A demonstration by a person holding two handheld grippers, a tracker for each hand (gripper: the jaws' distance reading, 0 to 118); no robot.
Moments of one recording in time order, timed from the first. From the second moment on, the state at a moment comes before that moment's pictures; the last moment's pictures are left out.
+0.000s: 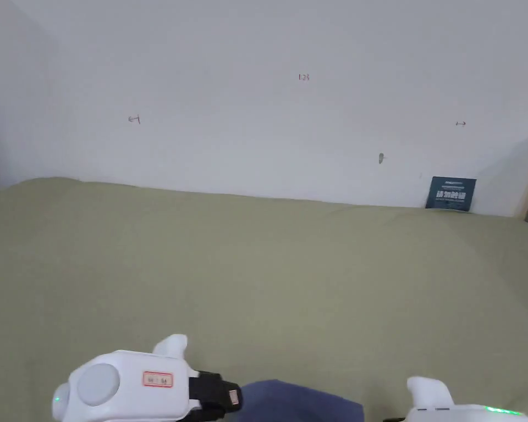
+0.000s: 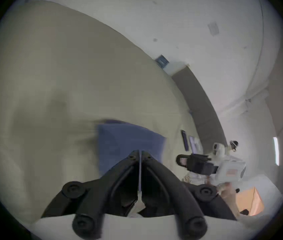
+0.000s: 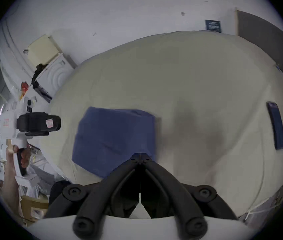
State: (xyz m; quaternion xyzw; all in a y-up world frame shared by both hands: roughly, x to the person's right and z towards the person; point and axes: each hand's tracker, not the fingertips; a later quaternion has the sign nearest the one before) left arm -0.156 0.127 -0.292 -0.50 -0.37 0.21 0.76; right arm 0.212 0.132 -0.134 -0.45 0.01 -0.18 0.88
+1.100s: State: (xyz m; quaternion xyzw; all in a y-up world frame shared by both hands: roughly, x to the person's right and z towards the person) left arm -0.126 0.020 -0.316 -0.53 -0.43 0.30 0.67; right arm 0.186 0.087 -0.181 -0.51 0.03 -0.18 0.84
